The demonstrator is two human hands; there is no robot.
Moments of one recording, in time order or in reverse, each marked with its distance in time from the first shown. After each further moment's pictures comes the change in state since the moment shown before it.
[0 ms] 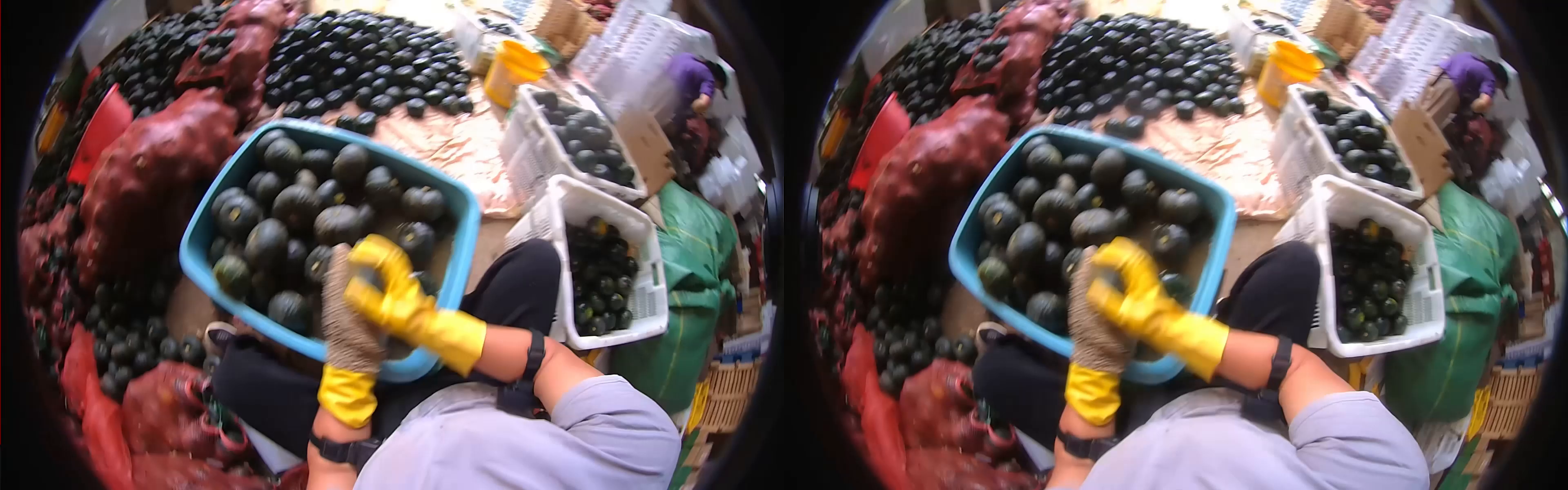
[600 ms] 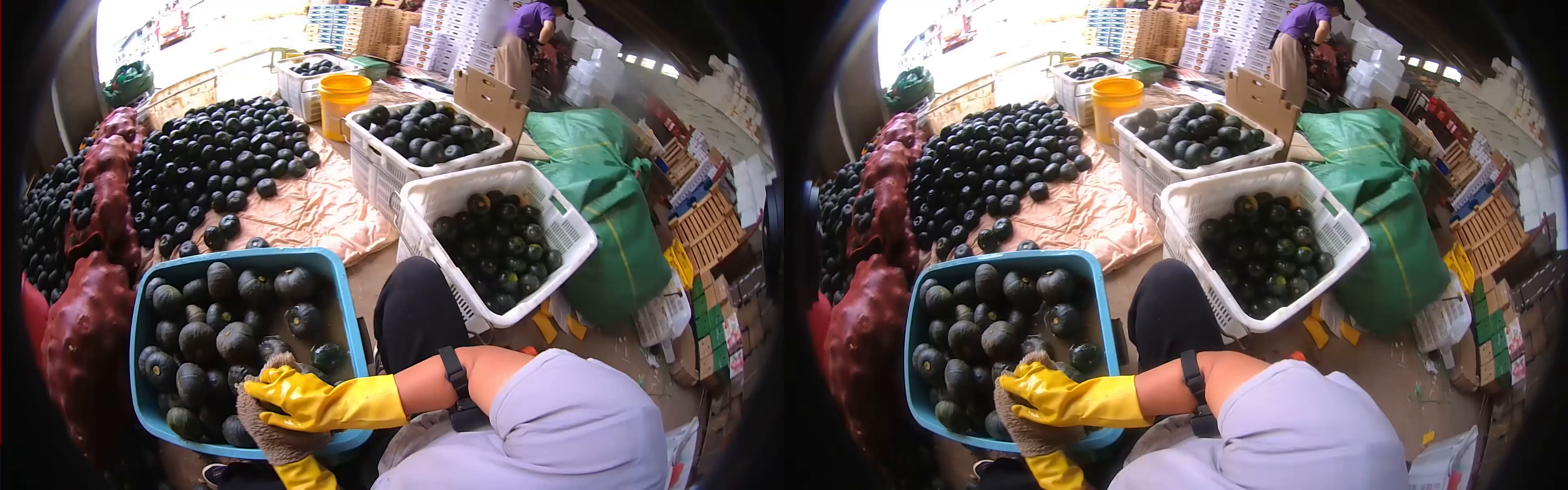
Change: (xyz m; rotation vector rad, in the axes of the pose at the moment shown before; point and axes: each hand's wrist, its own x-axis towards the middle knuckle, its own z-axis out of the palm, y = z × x) left_hand -0.011 0.004 0.002 -0.879 0.002 -0.269; right_hand -0.017 -0.022 0.028 -0.487 0.014 -0.095
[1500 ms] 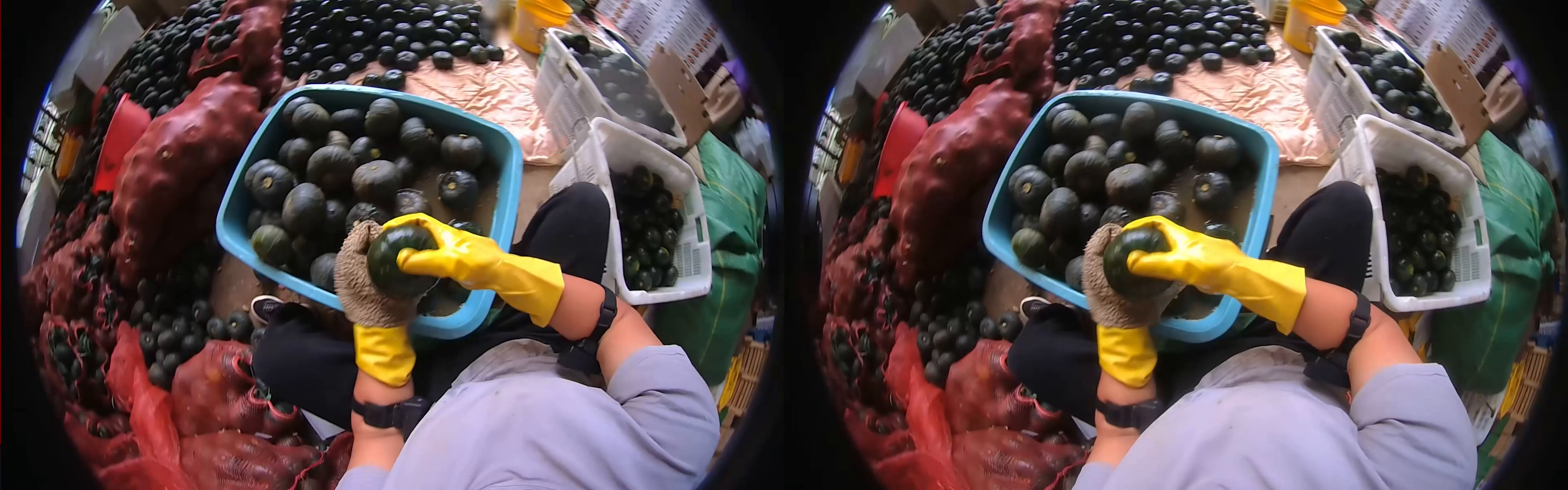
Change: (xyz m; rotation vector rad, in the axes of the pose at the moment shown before) left_hand -0.025 -0.021 -0.036 0.637 0.160 0.387; right_hand 0.037 0.006 -0.071 0.934 -0.586 0.580
